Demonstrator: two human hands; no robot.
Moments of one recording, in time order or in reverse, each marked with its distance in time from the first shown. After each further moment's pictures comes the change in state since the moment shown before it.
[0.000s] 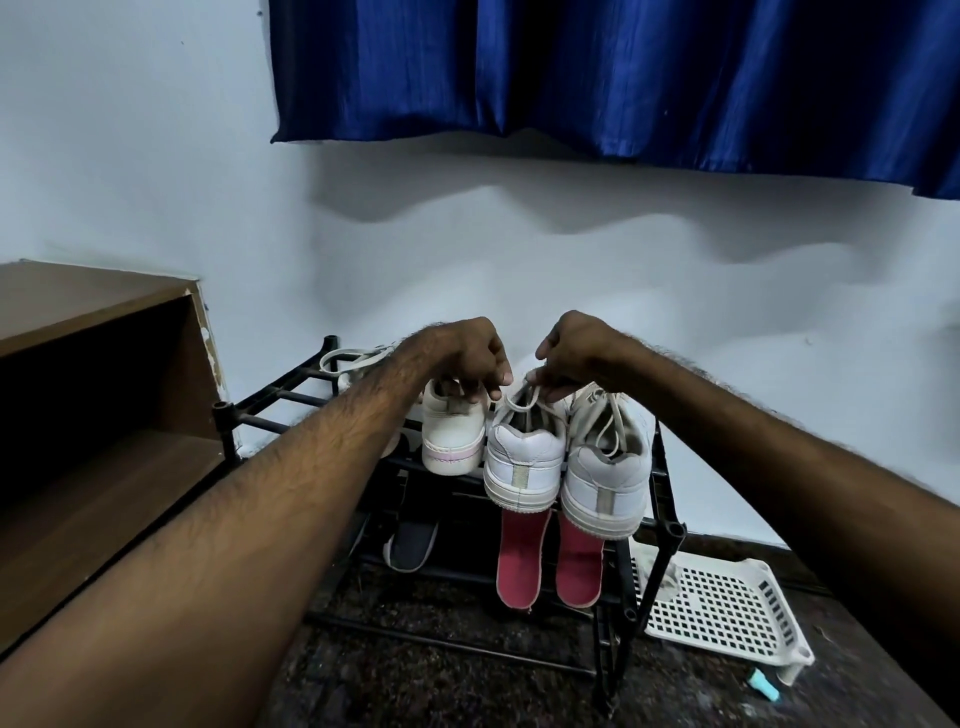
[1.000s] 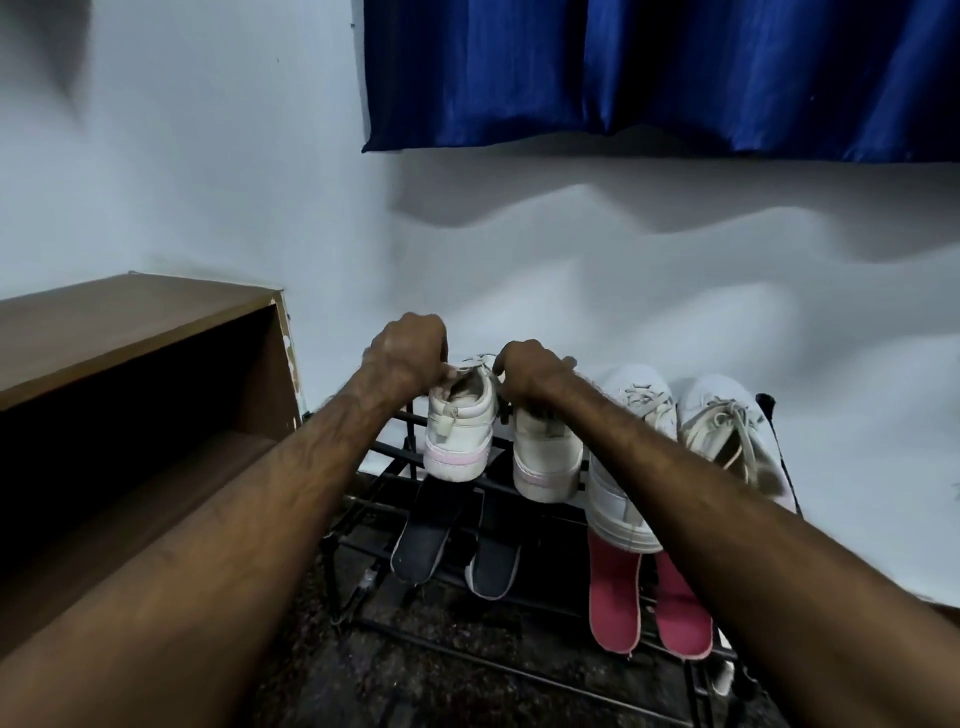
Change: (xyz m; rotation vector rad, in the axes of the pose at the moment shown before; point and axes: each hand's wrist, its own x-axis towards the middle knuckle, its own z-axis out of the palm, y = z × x) left_hand -0.035 -0.119 -0.067 0.417 0.587 -0.144; right_hand 0.096 -0.070 0.126 -0.548 0.075 -0.286
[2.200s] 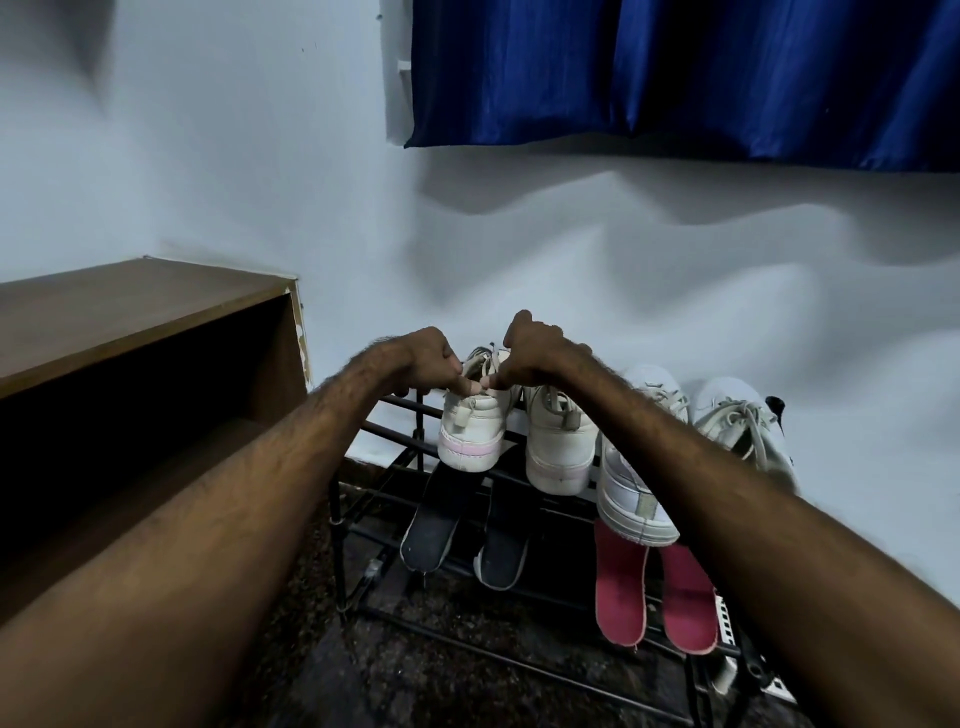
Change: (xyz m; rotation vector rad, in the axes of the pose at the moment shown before) left_hand -0.003 -0.020 -0.001 -0.360 -0.382 -0.069; right_hand -0.012 -0.024 -0.020 0.054 0.014 0.098
